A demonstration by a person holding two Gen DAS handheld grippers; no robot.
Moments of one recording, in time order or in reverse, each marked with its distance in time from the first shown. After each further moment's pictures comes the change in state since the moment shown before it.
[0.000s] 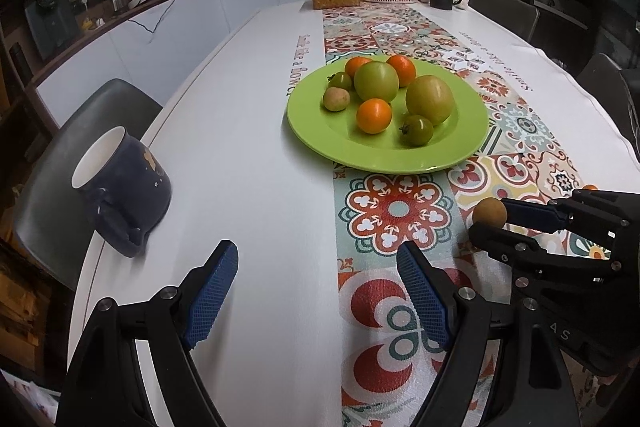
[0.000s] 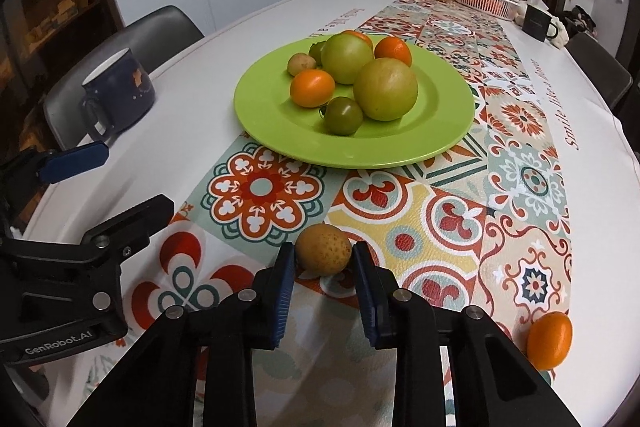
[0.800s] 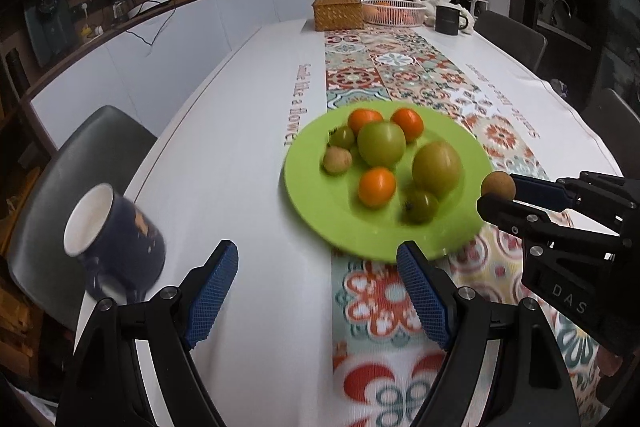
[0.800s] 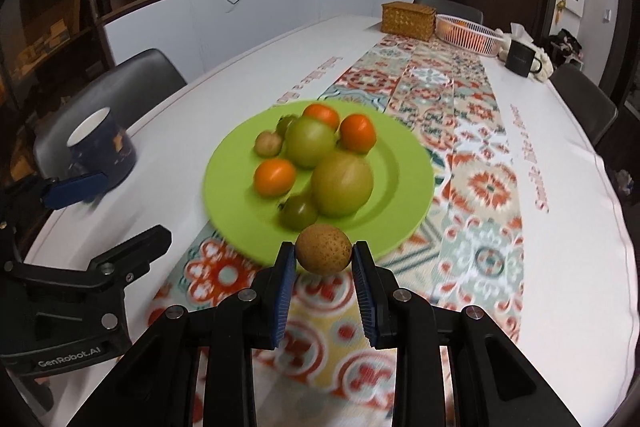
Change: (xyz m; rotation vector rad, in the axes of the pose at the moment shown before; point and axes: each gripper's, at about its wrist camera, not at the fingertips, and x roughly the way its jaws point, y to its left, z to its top) left arm 0.015 0.004 0.062 -0.032 -0.048 -0.013; right arm -0.011 -0.029 0.063 -0.010 -0.104 -0.056
